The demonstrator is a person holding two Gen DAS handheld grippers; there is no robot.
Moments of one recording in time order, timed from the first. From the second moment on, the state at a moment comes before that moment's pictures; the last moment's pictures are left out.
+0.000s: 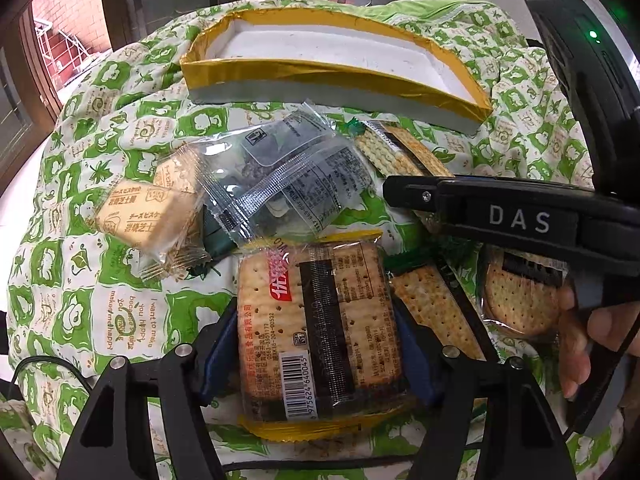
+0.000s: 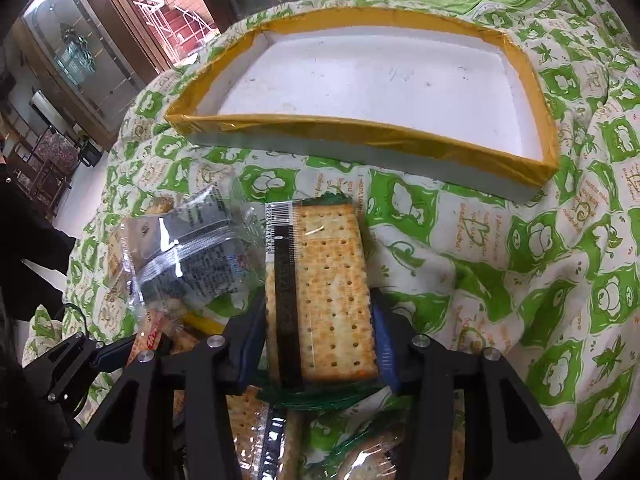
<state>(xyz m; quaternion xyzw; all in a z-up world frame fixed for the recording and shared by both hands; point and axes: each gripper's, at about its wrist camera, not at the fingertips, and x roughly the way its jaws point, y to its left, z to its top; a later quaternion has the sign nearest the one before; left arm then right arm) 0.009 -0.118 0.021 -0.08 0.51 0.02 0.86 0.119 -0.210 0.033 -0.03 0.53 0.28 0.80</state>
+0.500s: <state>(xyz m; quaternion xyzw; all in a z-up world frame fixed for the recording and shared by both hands) -0.010 -0.124 0.043 -0.05 0.48 0.02 0.88 0.105 -0.231 0.054 0.02 0.51 0.29 0.81</state>
